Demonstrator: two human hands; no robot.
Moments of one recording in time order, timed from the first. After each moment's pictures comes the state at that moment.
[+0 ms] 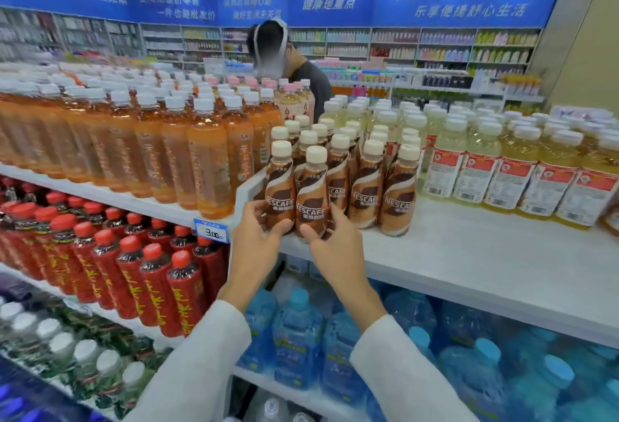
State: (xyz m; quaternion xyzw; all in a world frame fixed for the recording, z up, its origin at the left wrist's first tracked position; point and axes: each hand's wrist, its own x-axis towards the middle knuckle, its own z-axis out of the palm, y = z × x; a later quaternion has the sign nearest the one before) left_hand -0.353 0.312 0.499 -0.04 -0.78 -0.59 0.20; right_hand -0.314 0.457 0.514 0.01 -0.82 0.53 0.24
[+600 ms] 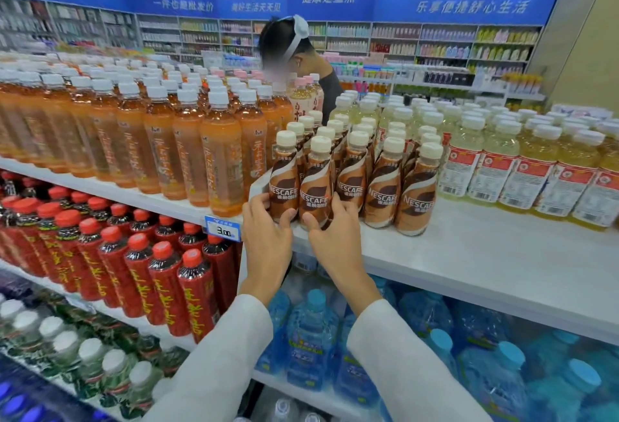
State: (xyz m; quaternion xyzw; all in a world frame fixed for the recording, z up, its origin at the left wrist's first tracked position) left_hand -0.359 0.312 0.499 -0.02 -0.79 -0.54 0.30; right_hand -0.349 0.428 0.512 -0.03 -0.86 0.44 0.23
